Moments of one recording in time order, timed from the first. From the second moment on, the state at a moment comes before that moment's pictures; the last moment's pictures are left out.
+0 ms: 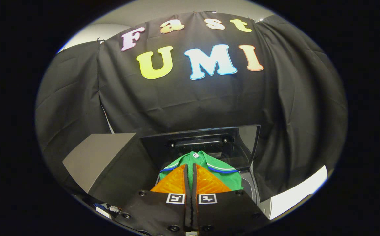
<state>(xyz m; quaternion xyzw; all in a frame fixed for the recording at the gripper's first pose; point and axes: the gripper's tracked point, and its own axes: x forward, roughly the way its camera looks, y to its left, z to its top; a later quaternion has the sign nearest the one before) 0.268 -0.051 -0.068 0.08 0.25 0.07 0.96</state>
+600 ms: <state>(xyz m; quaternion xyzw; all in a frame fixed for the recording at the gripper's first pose) 0.266 -0.052 -0.134 0.06 0.28 0.06 0.96</state>
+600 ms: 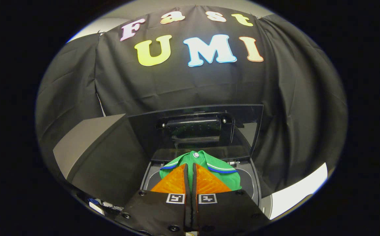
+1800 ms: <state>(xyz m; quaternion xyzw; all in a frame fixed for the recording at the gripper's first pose) 0.247 -0.052 -0.179 0.02 0.32 0.01 0.95</state>
